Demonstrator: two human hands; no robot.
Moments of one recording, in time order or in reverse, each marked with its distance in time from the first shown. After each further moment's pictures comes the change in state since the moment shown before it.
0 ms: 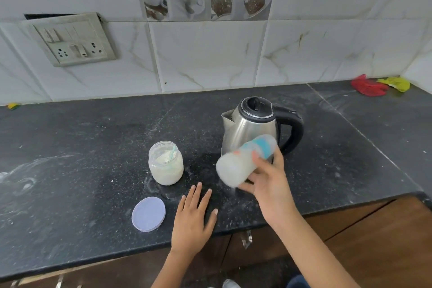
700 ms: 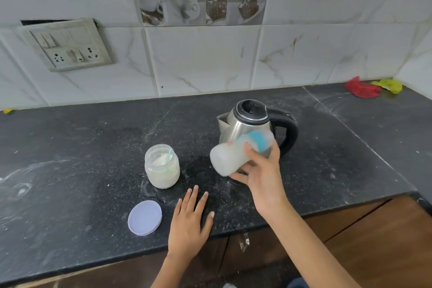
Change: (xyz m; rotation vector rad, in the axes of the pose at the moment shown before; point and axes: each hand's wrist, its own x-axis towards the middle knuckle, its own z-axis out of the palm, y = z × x) left_hand 0.000 0.002 0.002 -0.004 0.021 0.007; right_hand 0.008 -0.009 0.007 -0.007 -0.003 -0.042
